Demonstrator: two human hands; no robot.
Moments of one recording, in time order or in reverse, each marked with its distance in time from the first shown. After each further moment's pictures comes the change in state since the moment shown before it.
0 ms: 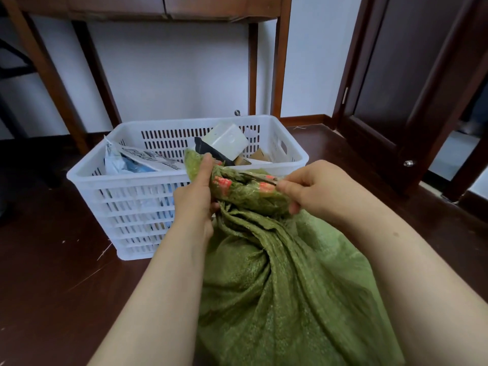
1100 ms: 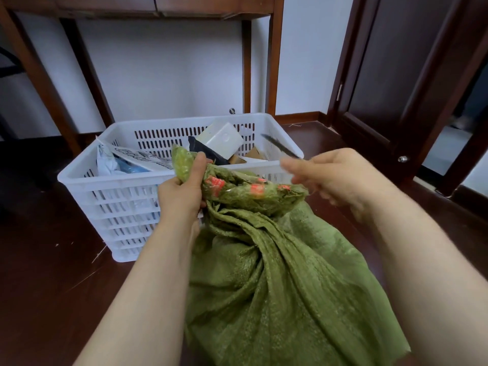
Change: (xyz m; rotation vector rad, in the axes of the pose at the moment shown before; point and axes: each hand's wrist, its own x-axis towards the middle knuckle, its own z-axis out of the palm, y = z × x) left_hand 0.004 0.007 -0.006 0.125 0.006 0.124; right_hand 0.005 0.018 -0.016 0.529 0.082 0.135
